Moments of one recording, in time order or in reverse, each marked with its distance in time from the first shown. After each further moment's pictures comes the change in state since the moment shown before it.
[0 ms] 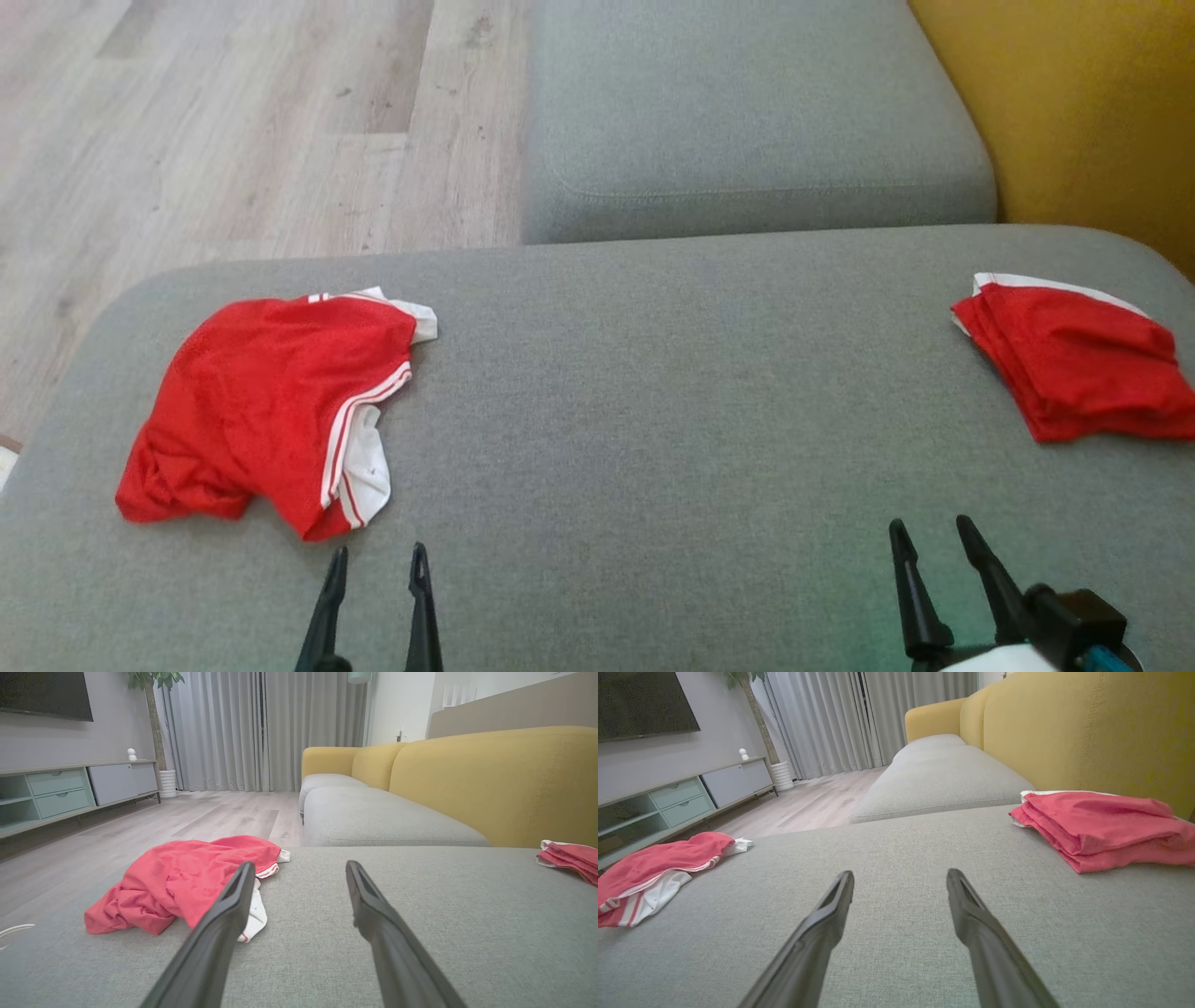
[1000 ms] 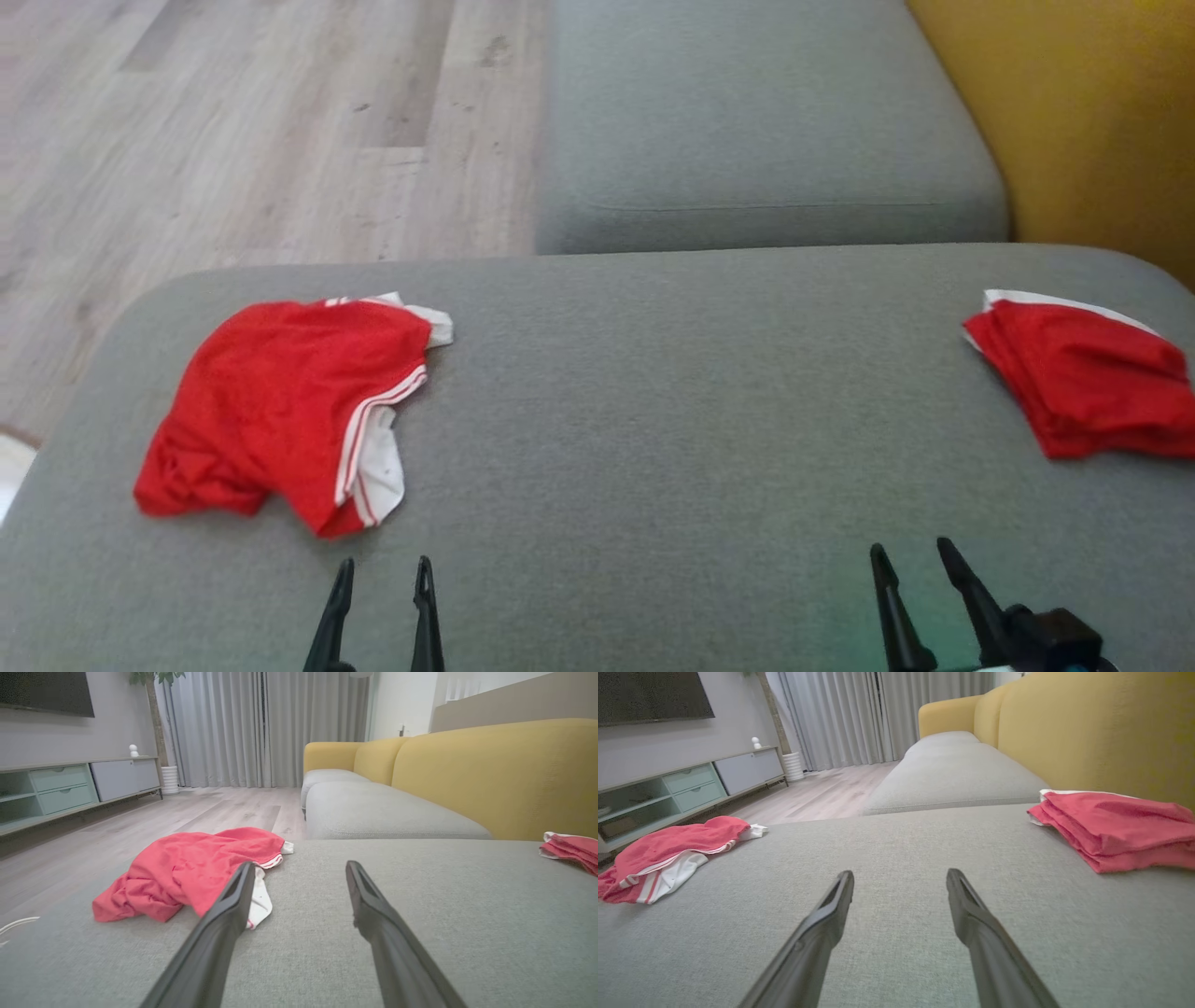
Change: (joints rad) left arm 0.002 0.000 0.001 0.039 0.006 -0.016 0.000; right arm 0.035 0.015 0.012 -0.009 -0.047 0.000 0.000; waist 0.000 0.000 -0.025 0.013
